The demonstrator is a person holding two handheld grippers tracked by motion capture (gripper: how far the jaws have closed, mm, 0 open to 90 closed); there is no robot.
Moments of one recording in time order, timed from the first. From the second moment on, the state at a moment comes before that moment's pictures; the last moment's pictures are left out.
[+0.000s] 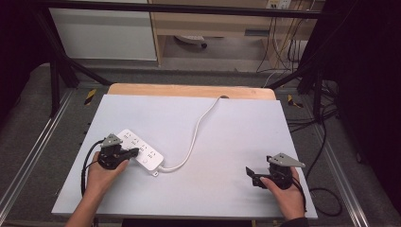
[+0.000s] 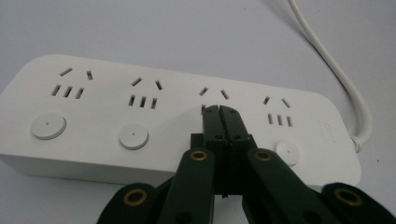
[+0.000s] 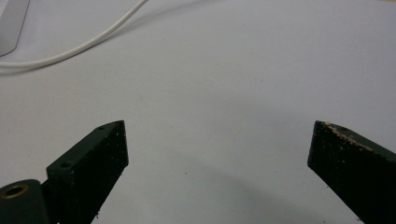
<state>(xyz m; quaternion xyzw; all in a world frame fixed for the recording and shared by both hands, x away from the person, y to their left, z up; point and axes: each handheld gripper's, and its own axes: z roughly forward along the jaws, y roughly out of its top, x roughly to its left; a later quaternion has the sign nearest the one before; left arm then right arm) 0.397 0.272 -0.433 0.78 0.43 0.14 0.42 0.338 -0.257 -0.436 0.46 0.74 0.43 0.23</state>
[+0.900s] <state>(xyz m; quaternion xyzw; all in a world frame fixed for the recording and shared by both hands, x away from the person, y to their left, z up) 0.395 0.270 -0.433 0.79 0.43 0.16 0.41 0.337 -0.258 -0.435 0.46 0.74 0.43 0.23</state>
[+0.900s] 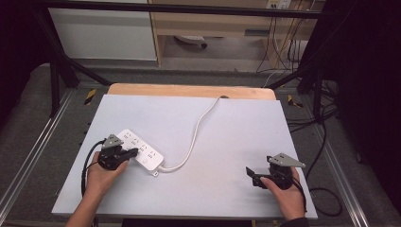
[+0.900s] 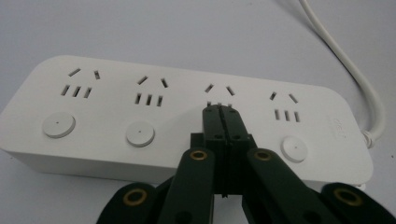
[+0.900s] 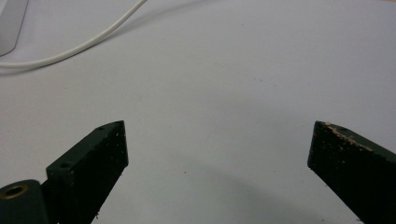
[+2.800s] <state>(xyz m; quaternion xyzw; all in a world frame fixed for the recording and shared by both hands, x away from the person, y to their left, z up) 0.395 0.273 -0.420 0.73 0.44 0.18 0.50 0.338 -0.256 -0.437 0.46 0.75 0.43 0.23</state>
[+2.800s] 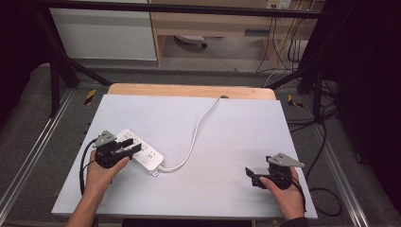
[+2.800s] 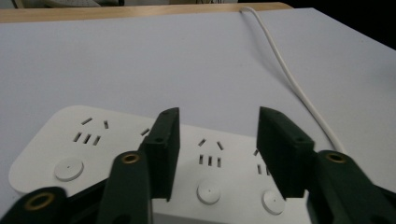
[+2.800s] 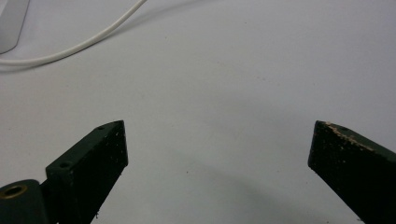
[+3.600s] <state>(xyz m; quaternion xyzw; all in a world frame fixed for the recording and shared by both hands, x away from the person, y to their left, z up) 0.386 0.267 -0.396 0.71 0.44 0.21 0.51 0.340 -0.258 -0.438 0.46 0.75 0.43 0.22</state>
